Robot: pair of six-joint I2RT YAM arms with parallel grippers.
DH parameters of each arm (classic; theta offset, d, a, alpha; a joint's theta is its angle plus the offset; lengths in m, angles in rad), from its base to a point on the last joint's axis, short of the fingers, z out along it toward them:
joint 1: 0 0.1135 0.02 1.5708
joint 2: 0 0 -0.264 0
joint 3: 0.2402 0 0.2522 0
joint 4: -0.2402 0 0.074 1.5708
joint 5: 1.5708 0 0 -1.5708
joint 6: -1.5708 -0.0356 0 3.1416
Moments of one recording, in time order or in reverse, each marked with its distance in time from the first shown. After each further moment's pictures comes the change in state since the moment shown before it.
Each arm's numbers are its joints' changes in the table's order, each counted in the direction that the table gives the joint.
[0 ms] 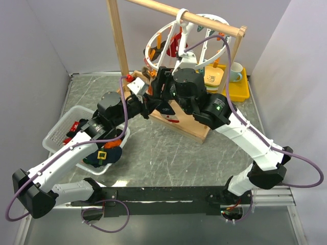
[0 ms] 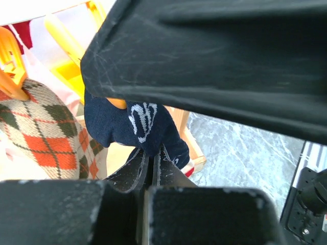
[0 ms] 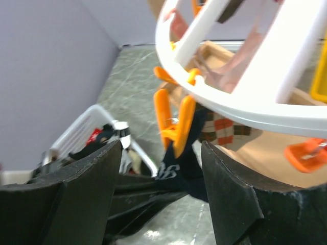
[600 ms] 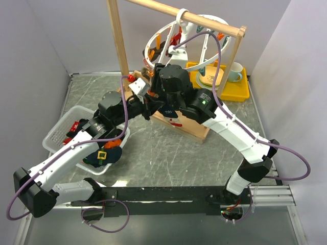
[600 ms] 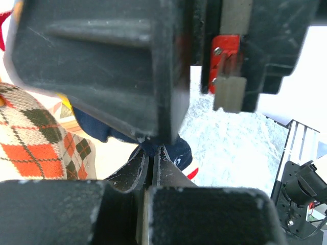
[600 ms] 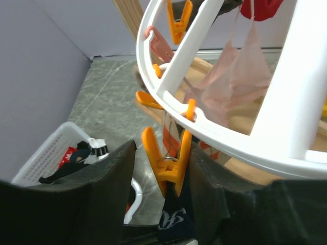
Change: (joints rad) left arm 0.000 -0.011 0.000 0.013 0.068 0.029; right arm 0.011 -0.132 0.119 -0.027 0.150 0.029
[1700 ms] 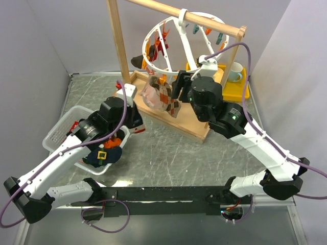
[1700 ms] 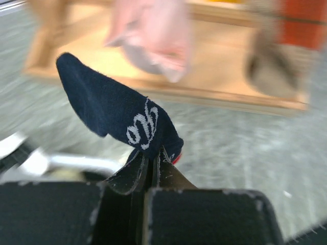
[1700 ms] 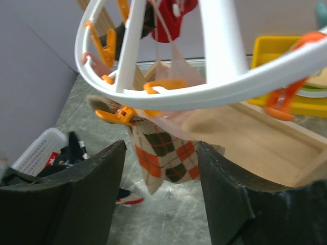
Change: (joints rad) left arm -0.019 0.068 0.069 -0.600 -0.557 0.057; right arm -0.047 0.299 -0.320 0.087 0.025 0.045
